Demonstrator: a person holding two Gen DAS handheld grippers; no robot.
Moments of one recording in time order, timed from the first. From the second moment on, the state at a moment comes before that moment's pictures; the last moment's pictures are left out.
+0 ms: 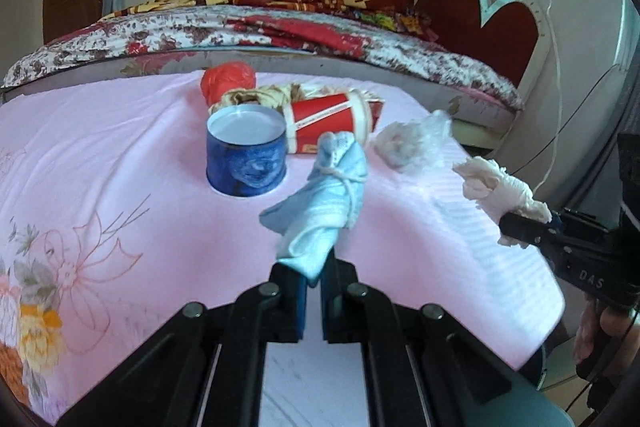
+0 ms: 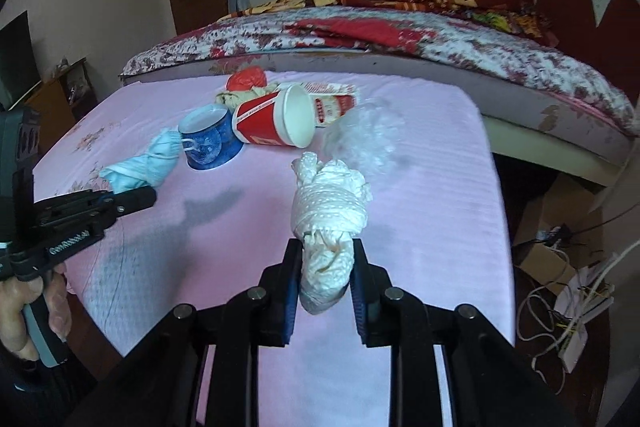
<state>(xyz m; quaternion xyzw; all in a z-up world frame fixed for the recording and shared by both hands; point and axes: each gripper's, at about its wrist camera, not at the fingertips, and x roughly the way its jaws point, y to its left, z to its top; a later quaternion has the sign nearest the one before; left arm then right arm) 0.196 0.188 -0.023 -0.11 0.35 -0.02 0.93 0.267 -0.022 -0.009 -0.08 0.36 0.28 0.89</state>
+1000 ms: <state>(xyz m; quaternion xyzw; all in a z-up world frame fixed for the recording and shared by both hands) 0.126 0.040 0.004 -0.04 0.31 -0.15 0.94 0.135 -0.206 0.032 -0.03 0.33 0.14 0.93</state>
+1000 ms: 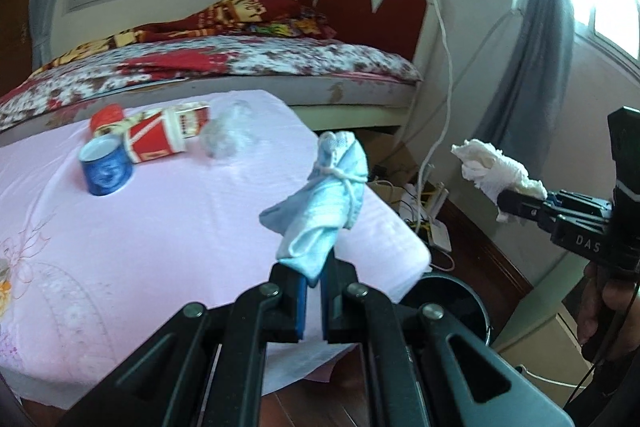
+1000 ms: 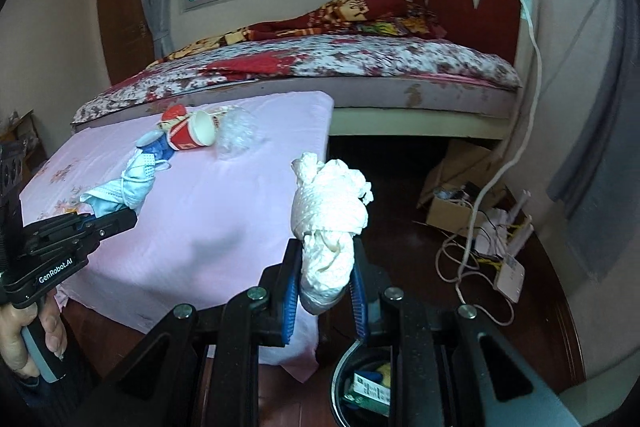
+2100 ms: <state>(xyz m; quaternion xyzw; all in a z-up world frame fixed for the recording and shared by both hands) 0.109 -0.132 -0.042 0.05 0.38 -0.28 0.88 0.094 -0.350 -0.042 0.02 0.40 0.04 0.91</state>
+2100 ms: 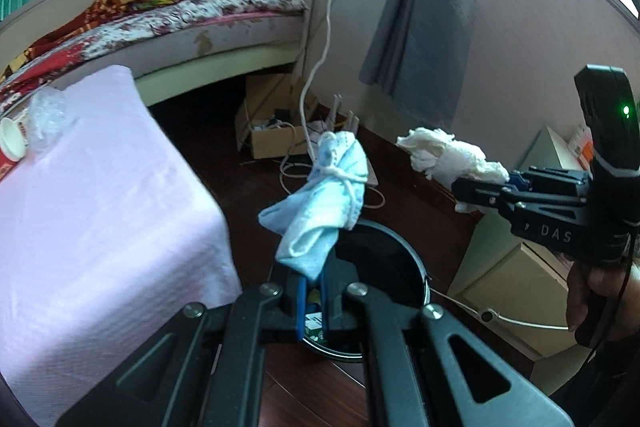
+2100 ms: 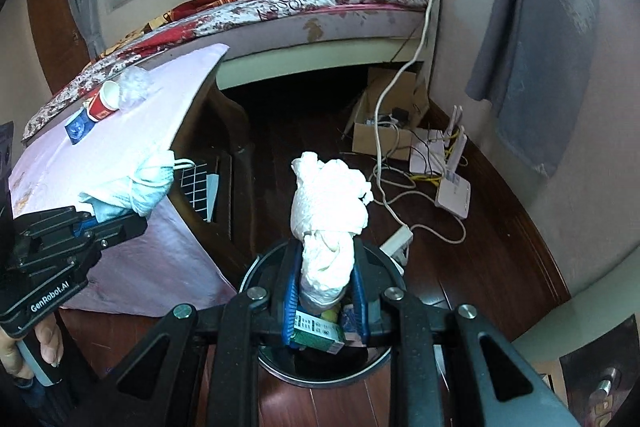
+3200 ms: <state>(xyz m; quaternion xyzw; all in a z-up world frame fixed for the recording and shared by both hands) 0.142 -0.171 -0.150 0.06 0.51 -0.27 0.81 0.116 -0.352 -0.169 -0.07 0.54 0.02 0.84</state>
